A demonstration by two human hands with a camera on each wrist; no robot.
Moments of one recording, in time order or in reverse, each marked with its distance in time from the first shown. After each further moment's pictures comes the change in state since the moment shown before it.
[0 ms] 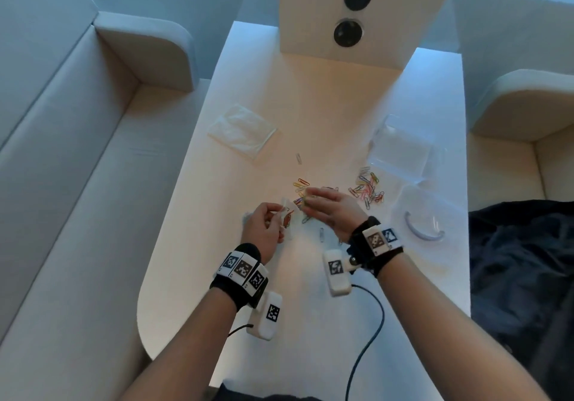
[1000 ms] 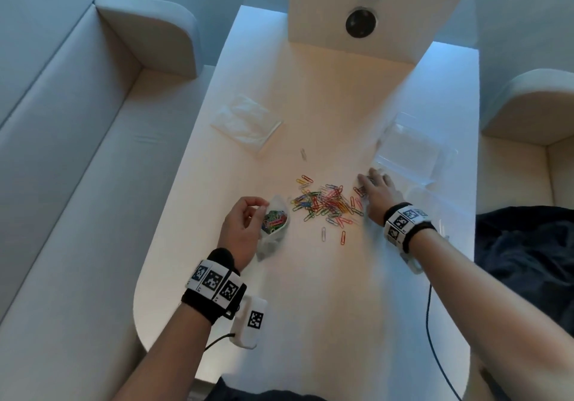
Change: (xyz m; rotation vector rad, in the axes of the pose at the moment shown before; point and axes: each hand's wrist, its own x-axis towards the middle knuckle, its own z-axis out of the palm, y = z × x) left_hand -0.007 -0.004 -0.032 -0.114 0.078 0.111; right_hand 0.054 -0.026 -0.106 -1.926 0.215 -0.115
